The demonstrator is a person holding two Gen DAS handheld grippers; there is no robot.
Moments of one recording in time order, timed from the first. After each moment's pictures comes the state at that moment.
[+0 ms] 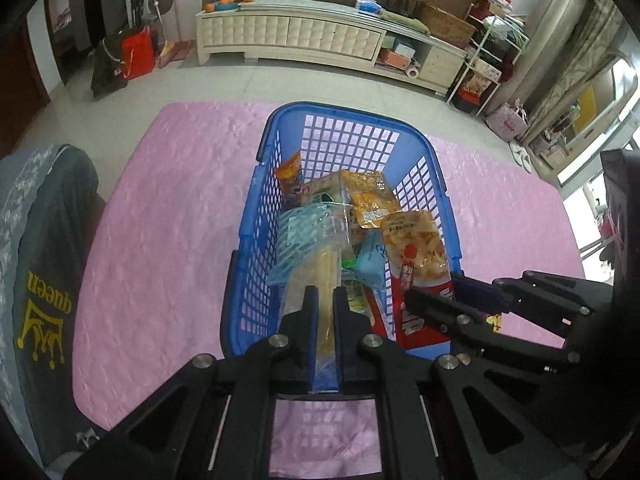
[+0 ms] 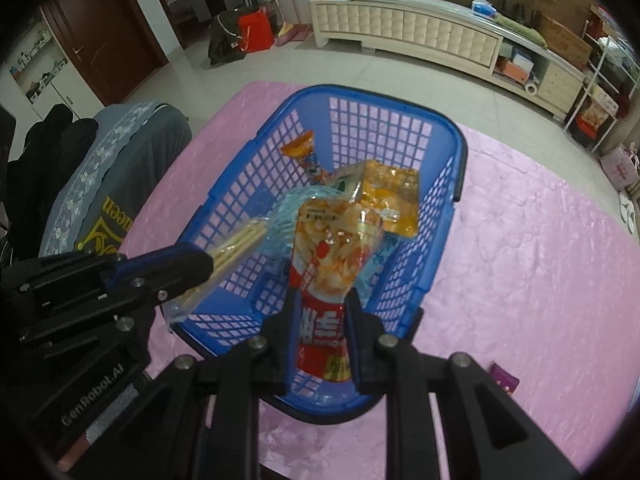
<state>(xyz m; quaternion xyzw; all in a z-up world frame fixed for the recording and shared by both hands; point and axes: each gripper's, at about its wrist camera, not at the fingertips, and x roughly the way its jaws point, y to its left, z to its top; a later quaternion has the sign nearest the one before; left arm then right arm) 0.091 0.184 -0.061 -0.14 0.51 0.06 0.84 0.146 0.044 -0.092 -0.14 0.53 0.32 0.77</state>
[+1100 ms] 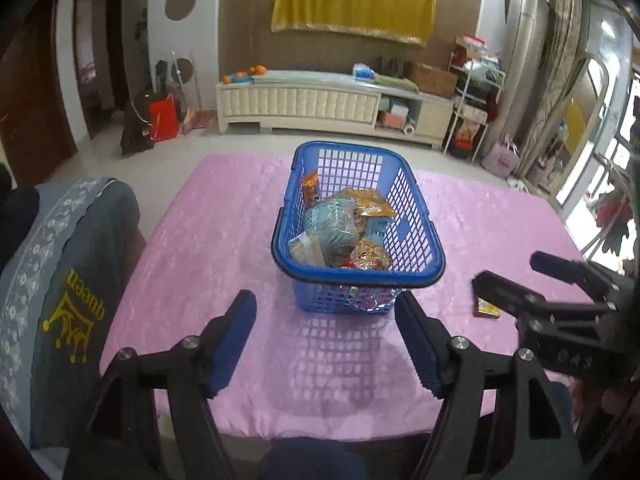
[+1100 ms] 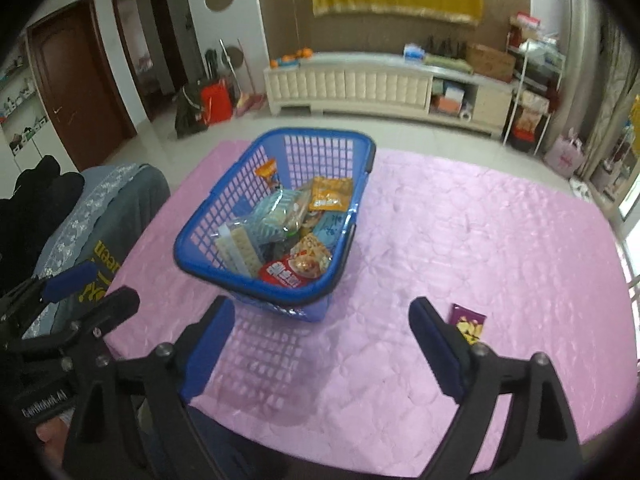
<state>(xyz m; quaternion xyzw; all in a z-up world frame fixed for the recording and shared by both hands) -0.069 0.144 -0.031 -0.10 0.38 0.10 0.91 0.025 -0.041 -0.057 -0.07 0.40 0.25 0.88</state>
